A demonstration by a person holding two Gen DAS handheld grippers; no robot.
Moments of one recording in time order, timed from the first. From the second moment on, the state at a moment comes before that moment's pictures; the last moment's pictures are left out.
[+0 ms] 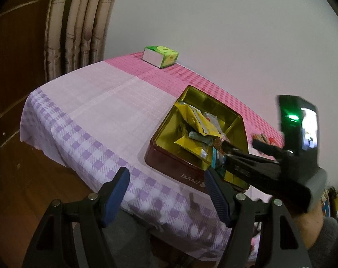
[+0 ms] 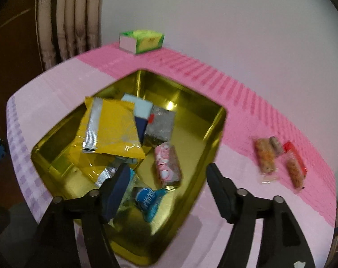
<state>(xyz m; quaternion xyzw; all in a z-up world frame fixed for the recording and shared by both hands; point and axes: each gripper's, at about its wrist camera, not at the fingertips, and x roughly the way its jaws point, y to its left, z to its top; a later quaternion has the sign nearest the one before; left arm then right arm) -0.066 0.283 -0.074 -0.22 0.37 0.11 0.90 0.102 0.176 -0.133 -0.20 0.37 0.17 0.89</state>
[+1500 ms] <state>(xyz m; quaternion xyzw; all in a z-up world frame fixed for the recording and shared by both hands) 0.243 0.005 -0.154 -0.02 0.48 0.04 0.88 0.016 -0.155 -0.117 0.09 0.38 0.08 0.92</state>
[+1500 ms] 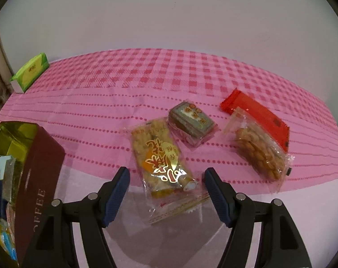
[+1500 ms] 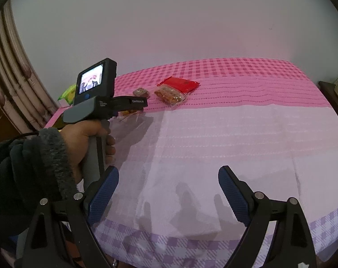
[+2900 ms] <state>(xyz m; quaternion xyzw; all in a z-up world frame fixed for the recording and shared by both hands) 0.124 0.132 0.032 0.07 0.35 0.03 0.93 0.014 -0.121 -0.125 0.06 0.40 0.11 0.91</state>
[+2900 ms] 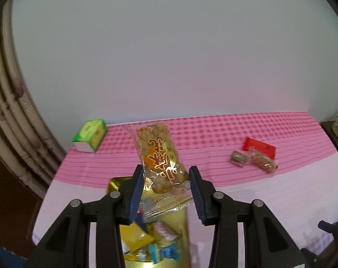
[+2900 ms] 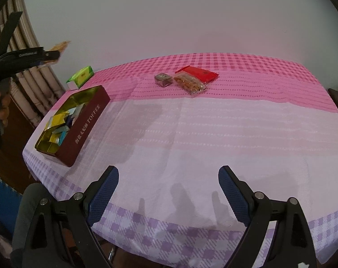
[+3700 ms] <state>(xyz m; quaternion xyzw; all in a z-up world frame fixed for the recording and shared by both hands) 0.114 0.184 0.007 0.08 0.37 0.09 0.92 0.013 -0.112 -0.128 0.05 0.41 0.12 0.90</state>
